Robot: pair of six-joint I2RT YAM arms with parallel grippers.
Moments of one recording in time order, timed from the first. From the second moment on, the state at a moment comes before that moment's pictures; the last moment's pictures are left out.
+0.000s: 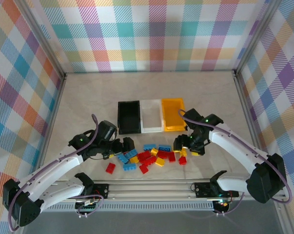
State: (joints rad) left arm -0.69 0.93 0.75 -0.84 0.21 -0.92; right arm 0.58 1.23 0.93 -1.18 -0.26 0.67
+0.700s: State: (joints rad) left arm -0.69 0.88 0.72 -0.83 0.21 -0.95; right arm 0.58 1.39 0.87 -1.07 -0.15 0.65
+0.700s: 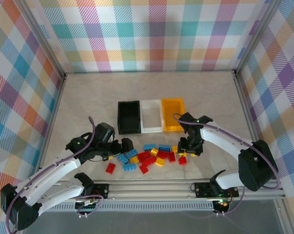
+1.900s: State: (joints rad) left arm -0.69 1.00 0.77 -0.86 0.20 -0.91; right arm 0.56 1.58 0.92 -0.96 -0.10 0.57
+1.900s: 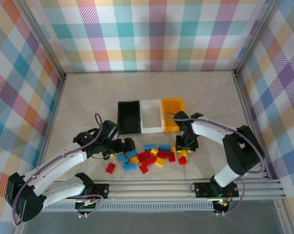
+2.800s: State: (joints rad) left arm -0.69 0.99 0.77 -0.88 0.19 -0.91; right arm 0.59 1.55 0.89 -0.96 -0.04 0.66
